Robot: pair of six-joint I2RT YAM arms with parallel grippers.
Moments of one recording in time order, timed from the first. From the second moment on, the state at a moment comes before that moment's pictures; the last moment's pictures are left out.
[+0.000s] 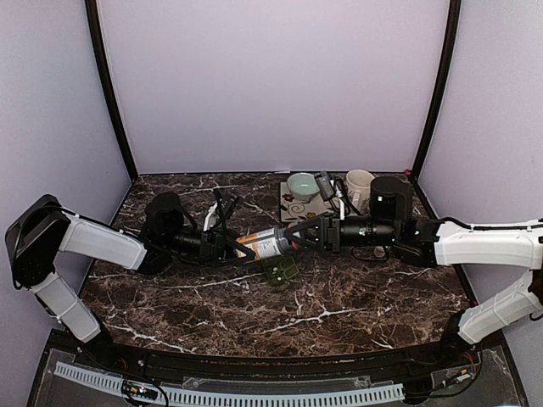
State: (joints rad) left arm -0.67 1.59 0.66 0.88 1.10 -0.64; right arm 0.87 1.30 0.77 0.32 -0.53 0.54
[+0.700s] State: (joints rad) left arm -0.67 1.59 0.66 0.88 1.12 -0.66; right arm 0.89 1.33 0.79 0.35 -0.54 0.56
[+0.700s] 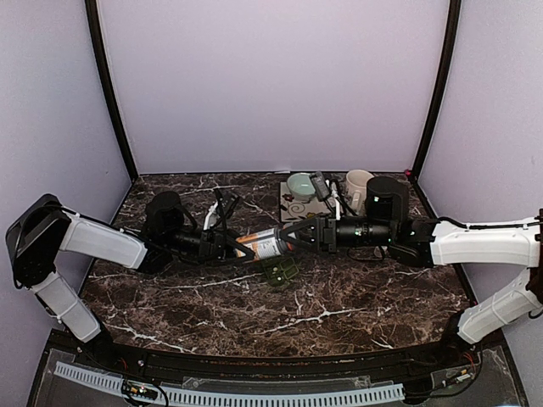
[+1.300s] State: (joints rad) left arm -0.66 1.59 0.67 0.91 1.14 -0.70; right arm 0.90 1.33 0.79 0.37 -0.53 0.56
